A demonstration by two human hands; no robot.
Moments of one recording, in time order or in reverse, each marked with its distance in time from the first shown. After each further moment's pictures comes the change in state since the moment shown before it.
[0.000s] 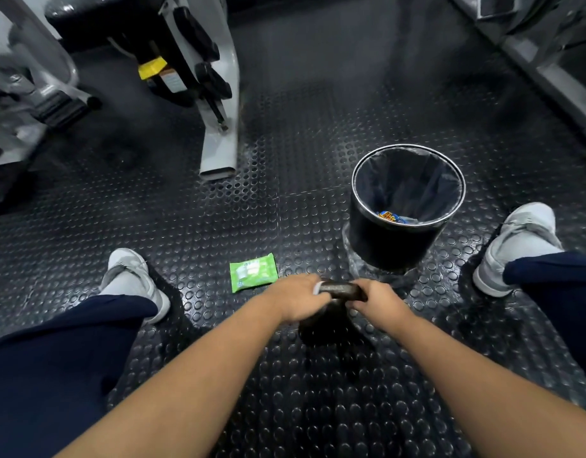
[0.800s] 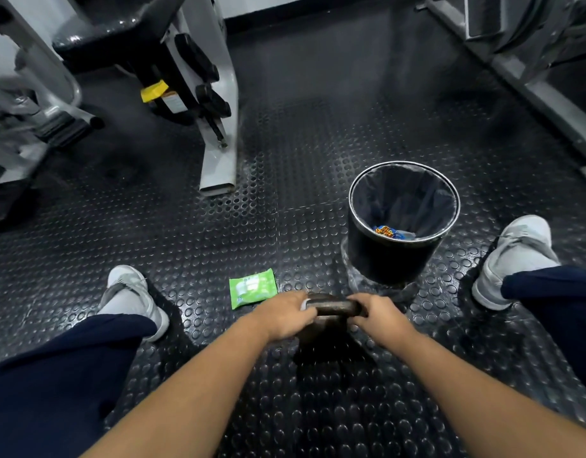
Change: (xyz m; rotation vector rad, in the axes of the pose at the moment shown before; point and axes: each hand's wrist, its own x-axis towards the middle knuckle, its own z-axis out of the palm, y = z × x) left_hand -0.009 -0.016 -0.005 -0.058 -0.005 -0.052; right_hand -0.005 -0.005 -0.007 -0.009 -0.001 0.010
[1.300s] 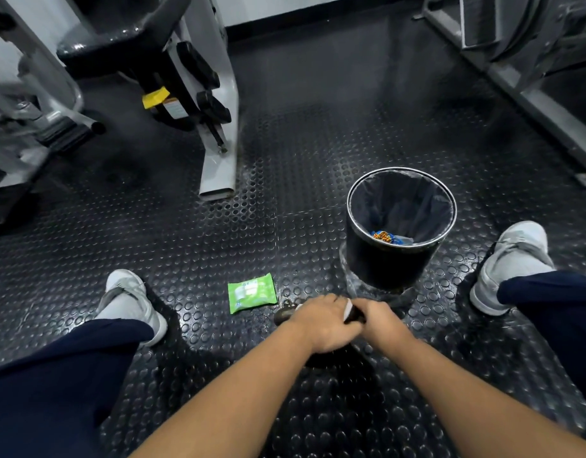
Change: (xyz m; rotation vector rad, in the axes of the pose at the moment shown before) left_hand 0.013 0.066 0.020 0.146 0.043 0.128; right_hand -0.005 -0.005 -0.003 -0.049 -0.006 -0.056
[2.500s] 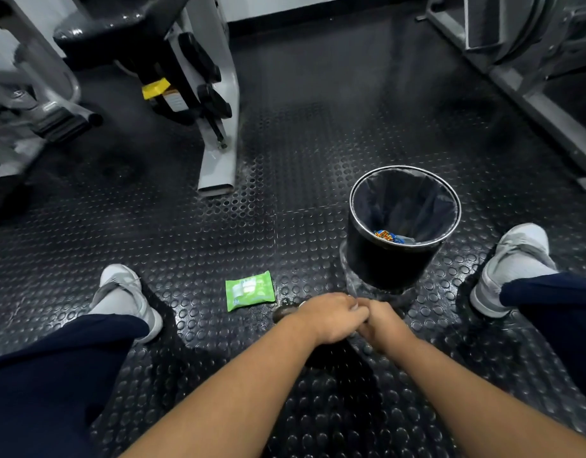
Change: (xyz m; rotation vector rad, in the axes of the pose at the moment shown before) left_hand -0.003 0.009 -0.016 -0.202 -0.051 0.017; right_hand 0.002 0.005 0.006 0.034 0.058 -0.066
